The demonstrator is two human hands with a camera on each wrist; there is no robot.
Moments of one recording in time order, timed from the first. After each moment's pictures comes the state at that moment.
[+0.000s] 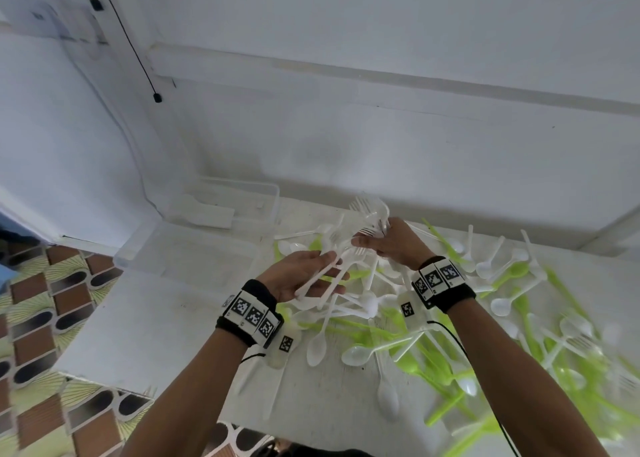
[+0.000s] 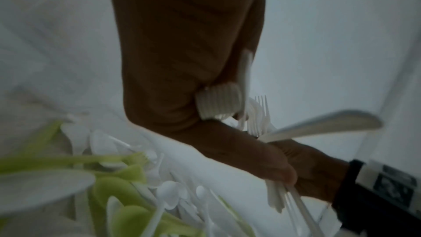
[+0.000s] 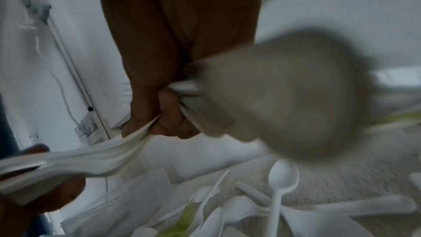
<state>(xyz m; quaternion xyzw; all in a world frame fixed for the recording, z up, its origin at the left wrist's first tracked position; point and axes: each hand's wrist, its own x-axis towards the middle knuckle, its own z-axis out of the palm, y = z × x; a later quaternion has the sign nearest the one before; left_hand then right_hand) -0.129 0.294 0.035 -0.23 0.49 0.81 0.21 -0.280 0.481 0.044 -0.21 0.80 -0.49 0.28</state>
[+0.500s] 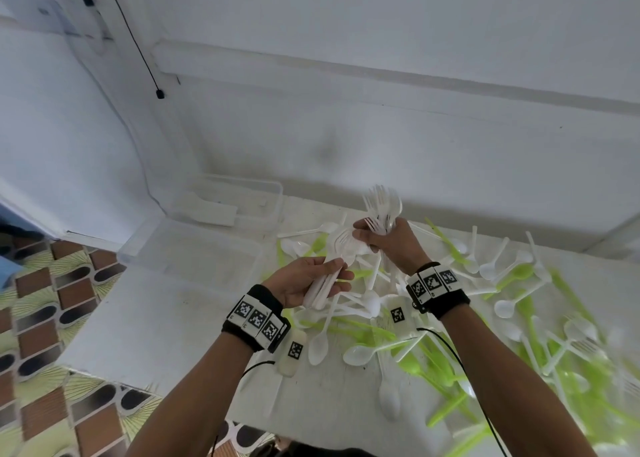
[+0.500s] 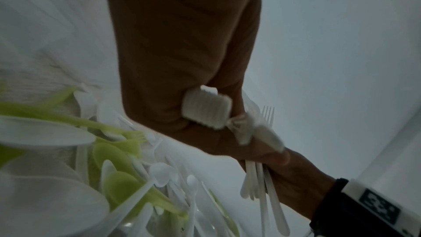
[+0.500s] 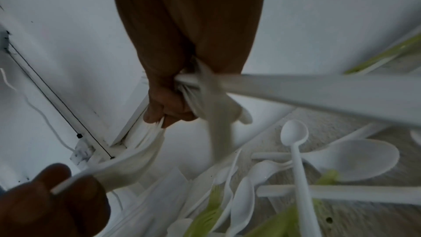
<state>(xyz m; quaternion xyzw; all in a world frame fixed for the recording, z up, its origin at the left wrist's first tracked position) -0.126 0.301 0.022 -0.23 0.45 0.85 0.18 -0.273 0.470 0.027 -0.18 0.73 -0.62 0.22</state>
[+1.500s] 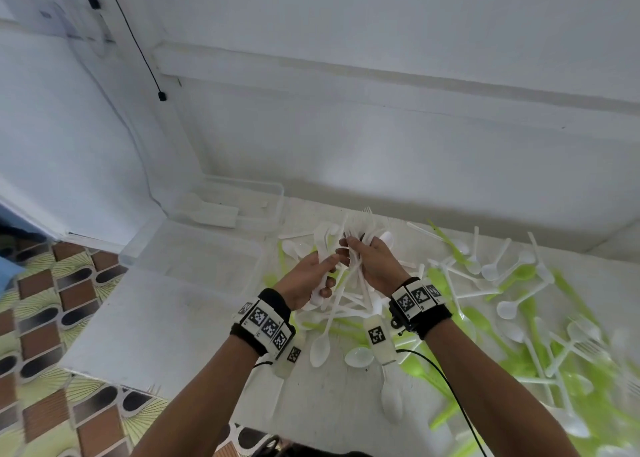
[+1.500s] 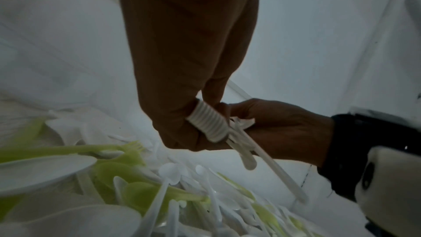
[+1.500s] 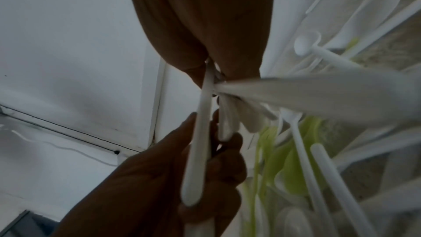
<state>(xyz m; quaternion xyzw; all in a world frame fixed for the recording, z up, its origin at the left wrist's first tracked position) -0.135 0.310 0.009 -0.24 0.54 0.80 0.09 -0.234 0.437 0.007 -0.03 0.62 -0.71 0.34</state>
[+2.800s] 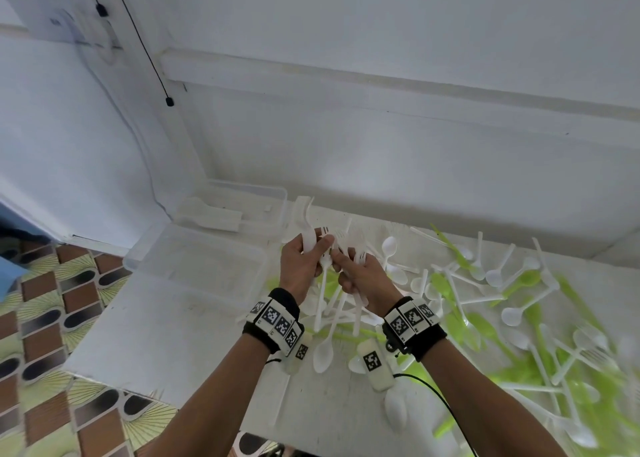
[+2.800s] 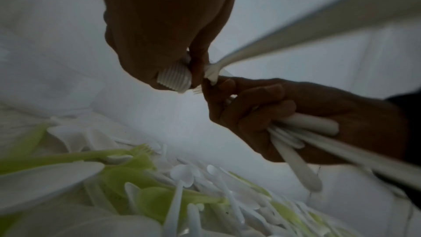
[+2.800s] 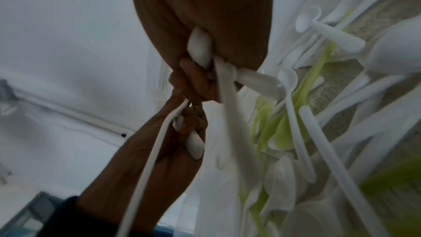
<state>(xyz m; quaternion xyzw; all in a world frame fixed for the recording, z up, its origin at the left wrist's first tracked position) -0.147 0.302 0.008 -0.27 0.59 0.74 -0.19 -0.204 0.431 0.009 -0.06 0.60 -0.70 0.37</state>
